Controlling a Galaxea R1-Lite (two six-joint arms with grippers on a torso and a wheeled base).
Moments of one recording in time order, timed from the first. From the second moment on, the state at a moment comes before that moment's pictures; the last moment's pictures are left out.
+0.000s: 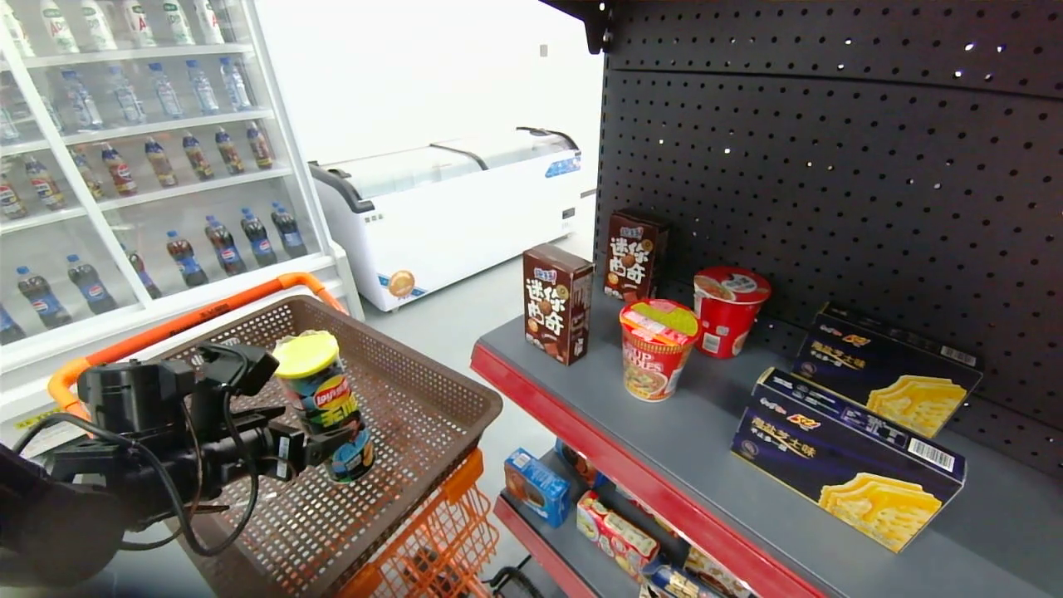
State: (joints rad) left arm 0.11 1.89 -0.47 -0.91 -0.30 0.19; right arm 0.00 0.00 0.00 0.00 0.01 0.00
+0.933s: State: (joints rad) left arm 0.09 2.06 -0.56 -1.00 -0.28 0.27; right arm 0.00 0.00 0.00 0.00 0.01 0.00
